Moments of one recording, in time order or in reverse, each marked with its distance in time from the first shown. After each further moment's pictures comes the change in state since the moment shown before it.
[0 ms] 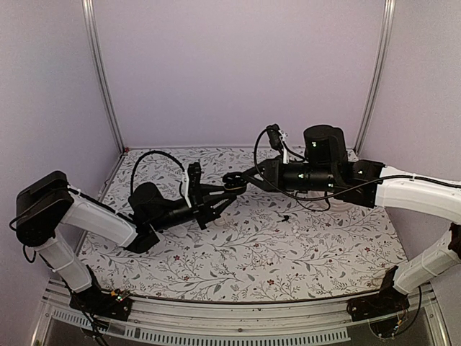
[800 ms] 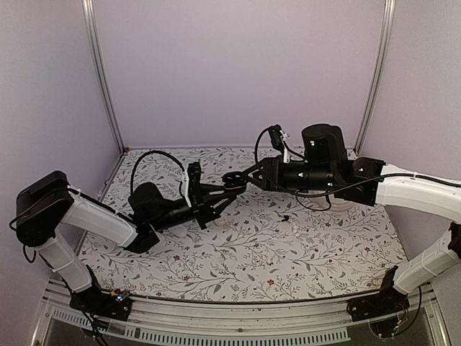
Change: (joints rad) left arm 0.000 0.000 0.000 0.000 -0.007 -0.008; right arm 0.004 0.004 0.023 -0.067 0.060 0.044
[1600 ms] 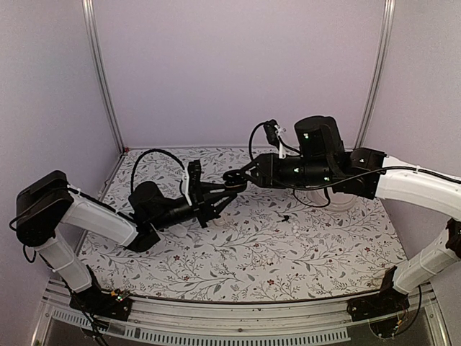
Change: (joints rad) left arm 0.000 0.001 0.013 -0.002 0.000 -0.005; right arm 0.043 0.029 0.126 -0.146 0.090 -0.021
